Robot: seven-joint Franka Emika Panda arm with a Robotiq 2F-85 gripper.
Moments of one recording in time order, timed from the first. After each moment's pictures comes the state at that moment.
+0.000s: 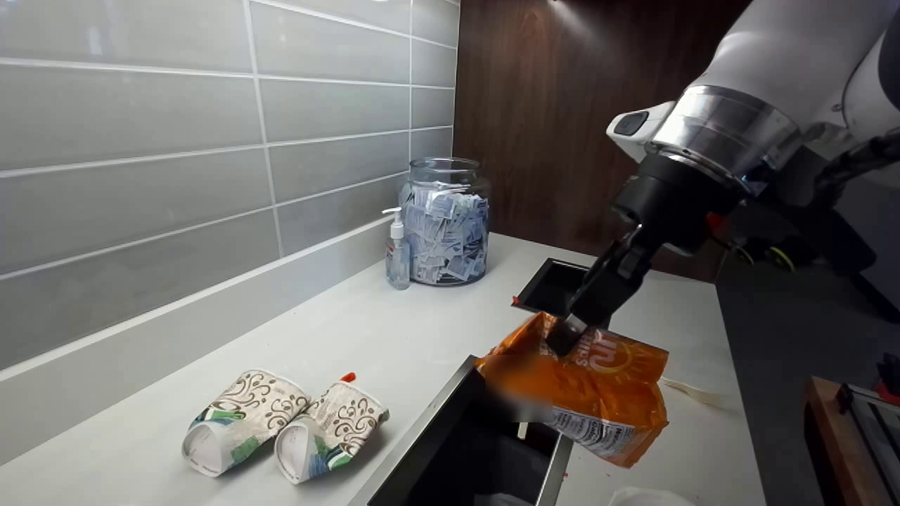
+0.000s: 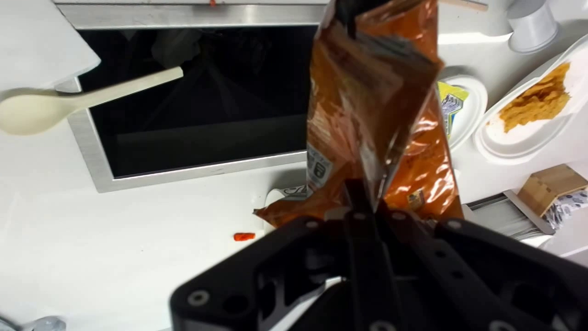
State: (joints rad) arm 0.55 -0.31 -0.09 -2.74 0.65 2.92 -0.24
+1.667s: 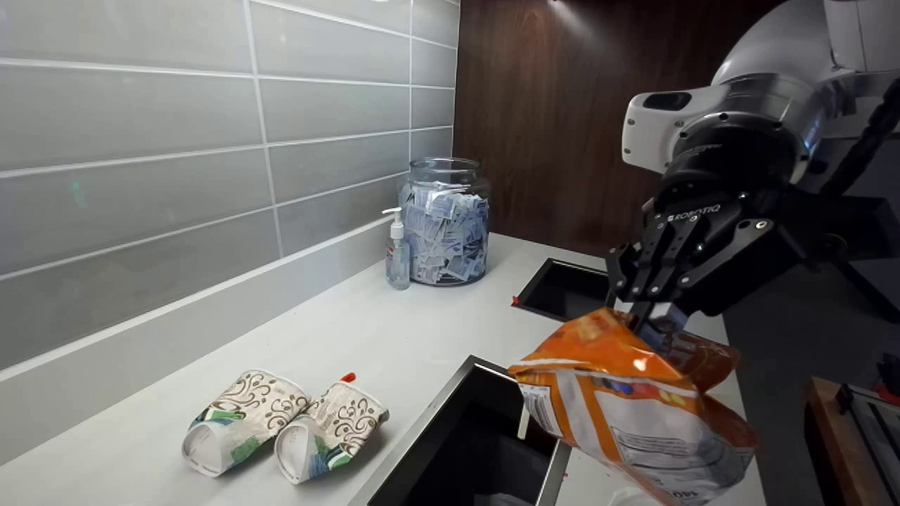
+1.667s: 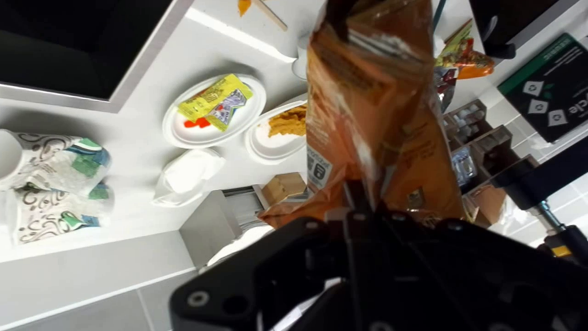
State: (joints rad) arm 0.91 -0.51 -0.52 -2.74 1.16 2.58 -1.29
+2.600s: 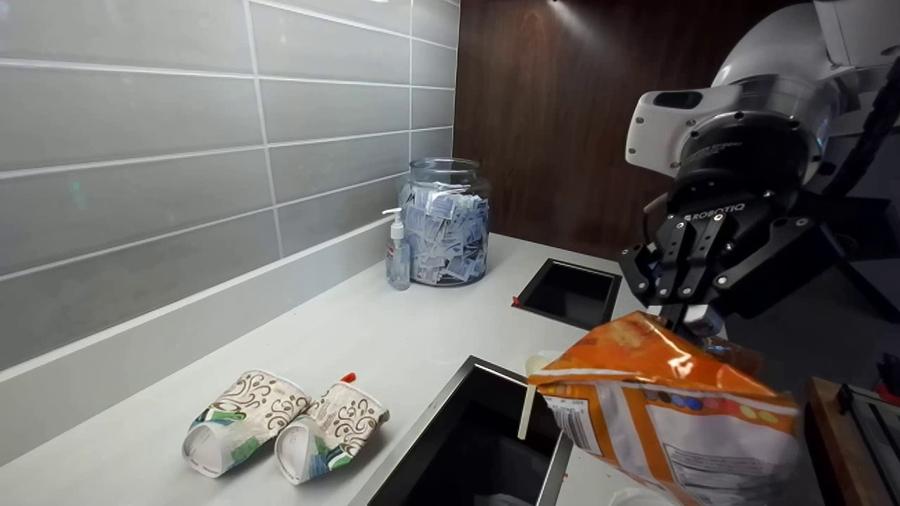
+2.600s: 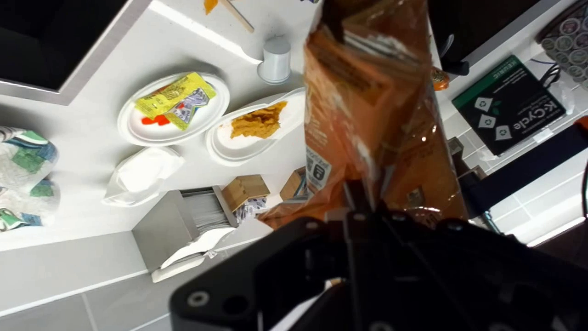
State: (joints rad) arm 0.61 -0.47 -0.27 -2.74 1.25 2.35 -1.42
